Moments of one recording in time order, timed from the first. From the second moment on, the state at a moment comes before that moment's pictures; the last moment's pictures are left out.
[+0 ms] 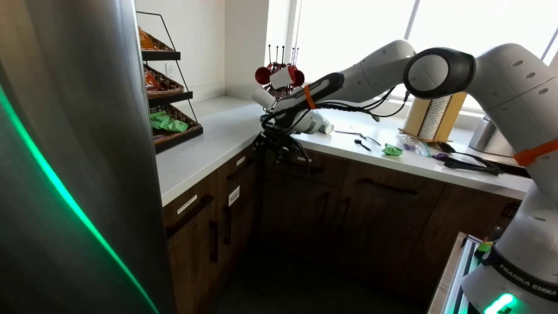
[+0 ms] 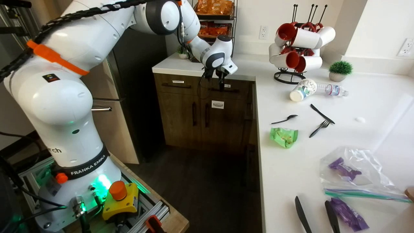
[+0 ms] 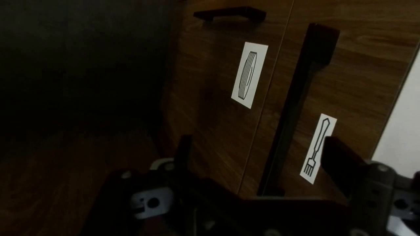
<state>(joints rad) 0.01 0.86 0.04 -1.45 0.37 2.63 0.61</state>
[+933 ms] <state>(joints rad) -0.01 1.09 0.09 -1.20 0.41 2.69 0.60</state>
